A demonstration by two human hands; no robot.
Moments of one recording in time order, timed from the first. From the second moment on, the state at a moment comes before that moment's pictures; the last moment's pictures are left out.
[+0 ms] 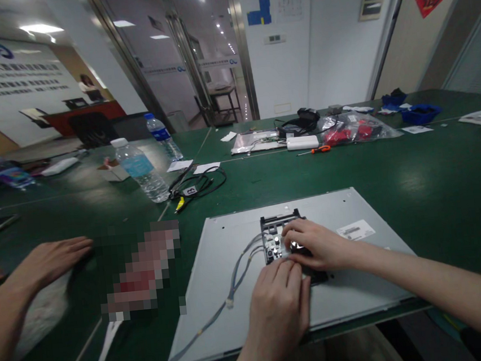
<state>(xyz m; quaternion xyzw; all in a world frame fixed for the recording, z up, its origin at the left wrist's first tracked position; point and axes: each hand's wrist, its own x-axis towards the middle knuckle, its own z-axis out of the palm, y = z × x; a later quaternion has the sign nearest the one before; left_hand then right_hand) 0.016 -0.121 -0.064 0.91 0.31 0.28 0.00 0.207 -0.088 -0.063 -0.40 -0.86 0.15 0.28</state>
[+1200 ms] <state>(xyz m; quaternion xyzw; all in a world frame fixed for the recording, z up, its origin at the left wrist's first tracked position) 0.017 -0.119 -0.061 0.90 0.36 0.26 -0.03 0.208 -0.089 -0.060 -0.39 -0.87 0.15 0.28</state>
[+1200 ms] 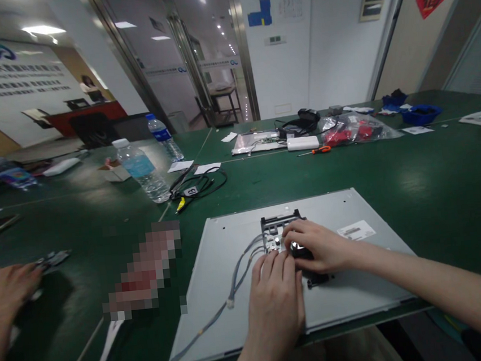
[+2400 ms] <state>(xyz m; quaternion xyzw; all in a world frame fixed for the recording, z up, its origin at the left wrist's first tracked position) 0.018 -0.119 -0.062 0.89 0.37 0.25 -0.01 0.208 -0.089 -0.059 -0.38 -0.87 0.15 0.27</state>
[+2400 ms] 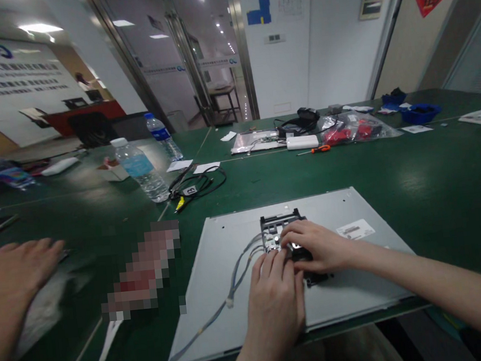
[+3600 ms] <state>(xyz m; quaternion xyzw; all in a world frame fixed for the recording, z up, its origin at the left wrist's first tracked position) 0.018 -0.120 -0.061 0.90 0.36 0.25 -0.01 0.208 -0.088 -0.058 -0.37 -0.88 0.14 0.26</state>
